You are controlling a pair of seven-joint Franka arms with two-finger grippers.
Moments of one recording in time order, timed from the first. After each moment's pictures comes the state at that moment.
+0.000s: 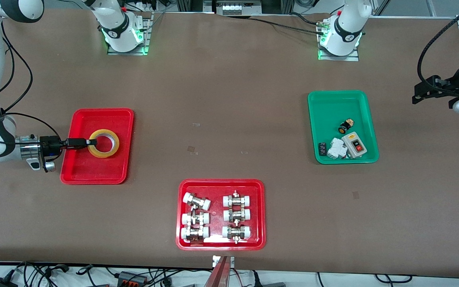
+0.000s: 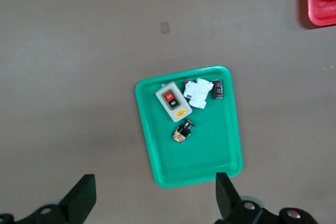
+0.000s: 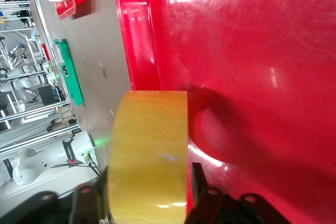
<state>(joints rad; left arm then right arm) 0.02 0.04 0.01 -1.54 0.01 1.52 0.14 -0.35 0.81 -0.02 -1.57 0.74 1.57 -0.73</state>
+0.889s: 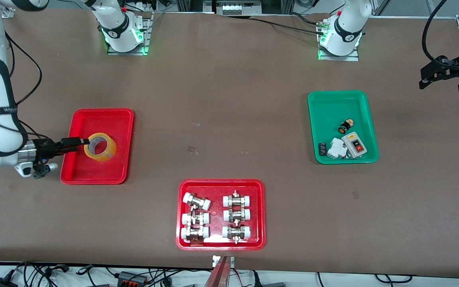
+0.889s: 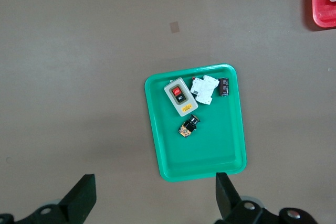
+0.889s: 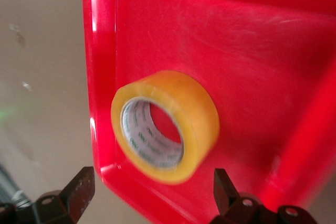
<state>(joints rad) 0.13 -0.06 -0.11 -1.60 0.03 1.52 0.11 -0.25 0.65 0.00 -1.53 0.31 1.68 -0.61</state>
